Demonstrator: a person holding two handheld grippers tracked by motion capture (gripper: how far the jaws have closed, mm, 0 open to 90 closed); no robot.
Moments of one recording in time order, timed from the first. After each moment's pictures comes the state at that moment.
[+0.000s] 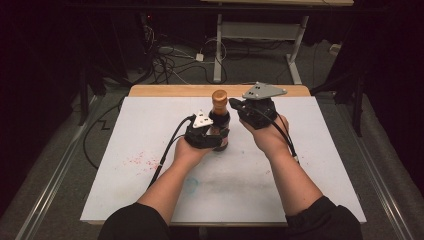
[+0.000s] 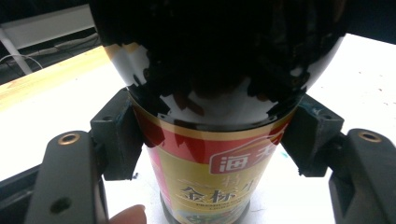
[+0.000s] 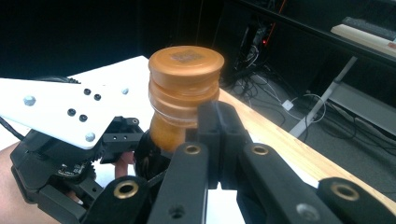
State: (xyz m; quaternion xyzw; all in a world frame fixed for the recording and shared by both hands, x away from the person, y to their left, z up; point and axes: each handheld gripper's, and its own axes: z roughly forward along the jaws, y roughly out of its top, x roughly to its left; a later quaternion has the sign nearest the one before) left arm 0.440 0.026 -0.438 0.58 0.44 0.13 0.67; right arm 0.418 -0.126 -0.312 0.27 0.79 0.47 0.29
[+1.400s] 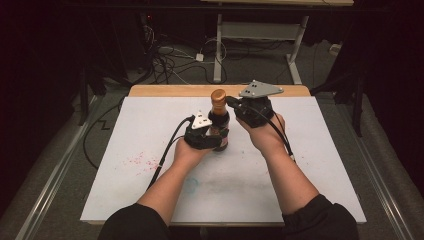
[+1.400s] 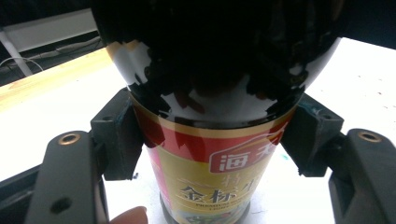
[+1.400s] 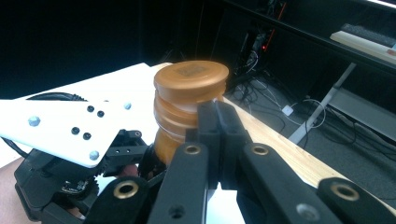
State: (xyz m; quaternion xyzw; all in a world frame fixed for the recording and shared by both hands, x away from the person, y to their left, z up) left arm 0.439 0.028 -0.440 0.58 0.44 0.13 0.68; right arm 0.418 -0.118 -0.307 0.27 0.78 0.47 0.30
